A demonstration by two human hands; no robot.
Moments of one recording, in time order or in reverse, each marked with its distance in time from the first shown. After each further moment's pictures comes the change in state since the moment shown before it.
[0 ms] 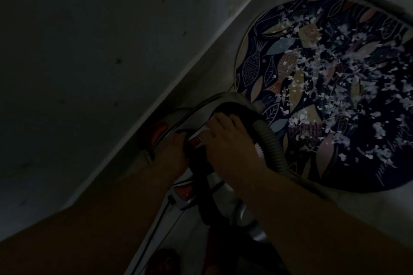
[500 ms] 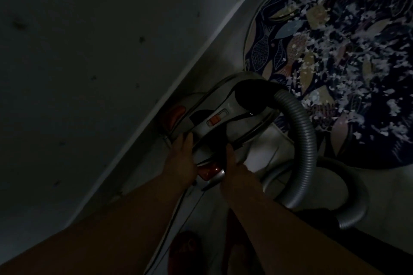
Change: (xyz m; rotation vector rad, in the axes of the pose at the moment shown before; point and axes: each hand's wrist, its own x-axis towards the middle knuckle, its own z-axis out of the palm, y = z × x) left_hand -0.067 -0.040 0.011 -0.079 -0.122 -0.001; right_hand -0.092 -0.077 0.040 0.215 -0.392 0.604
